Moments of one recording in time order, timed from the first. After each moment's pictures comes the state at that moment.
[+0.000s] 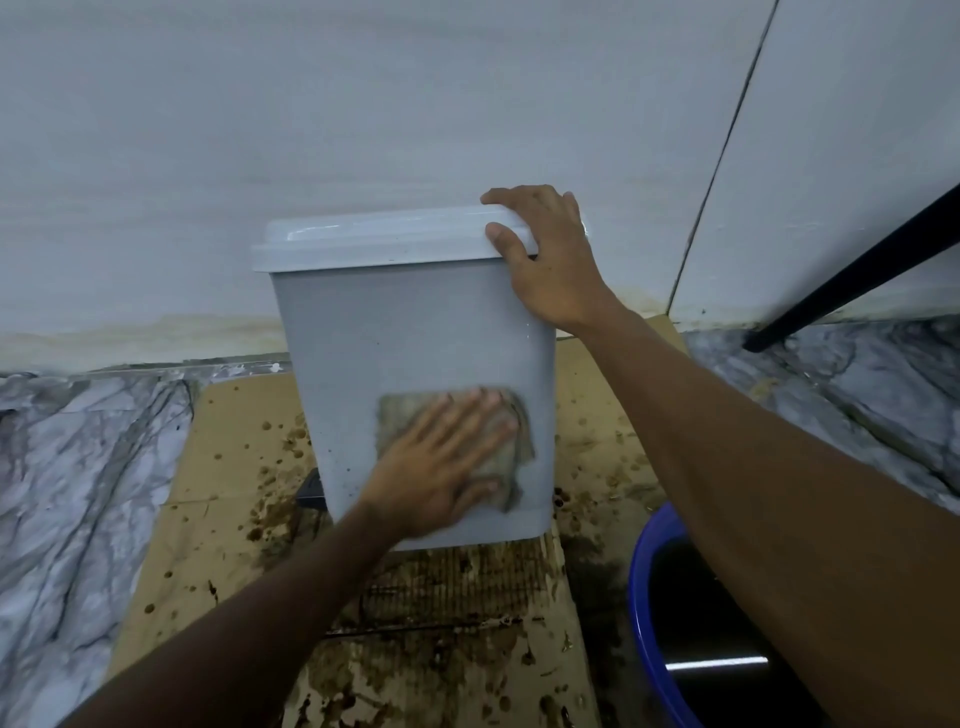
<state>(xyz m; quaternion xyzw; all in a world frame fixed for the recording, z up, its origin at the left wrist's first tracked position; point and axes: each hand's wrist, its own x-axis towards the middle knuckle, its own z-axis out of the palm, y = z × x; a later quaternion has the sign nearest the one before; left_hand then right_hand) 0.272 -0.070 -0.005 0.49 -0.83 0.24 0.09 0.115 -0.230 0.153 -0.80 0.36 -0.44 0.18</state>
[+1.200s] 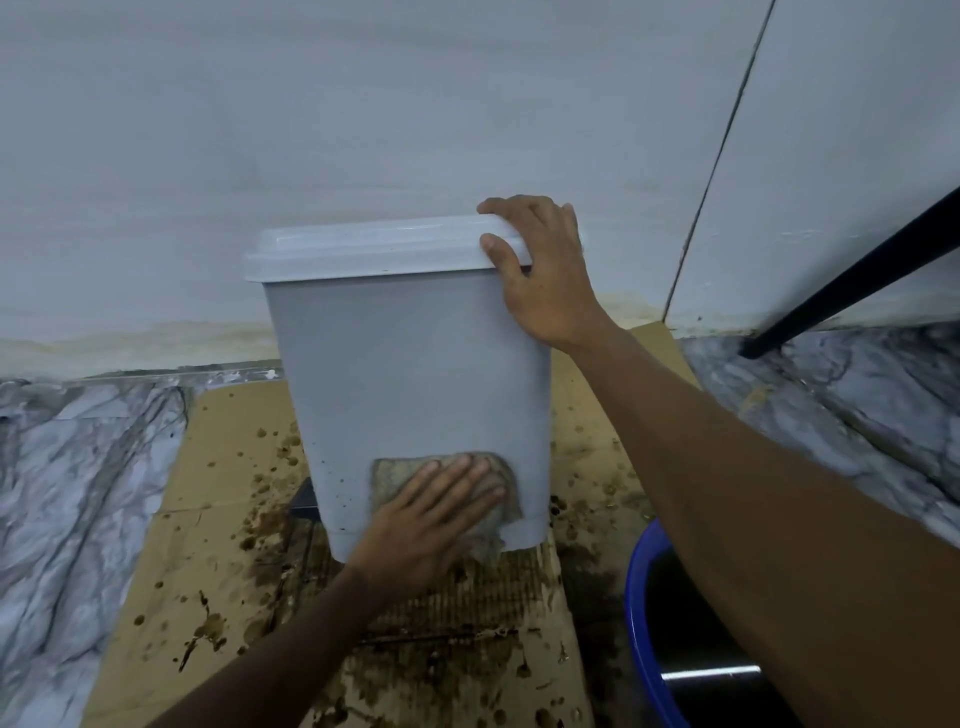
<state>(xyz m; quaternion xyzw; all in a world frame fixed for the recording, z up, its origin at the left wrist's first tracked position) 0.271 -0.027 -0.052 0.49 -0.83 0.25 0.06 0.116 -0.223 0.146 -0.79 0.37 -0.47 0.16</state>
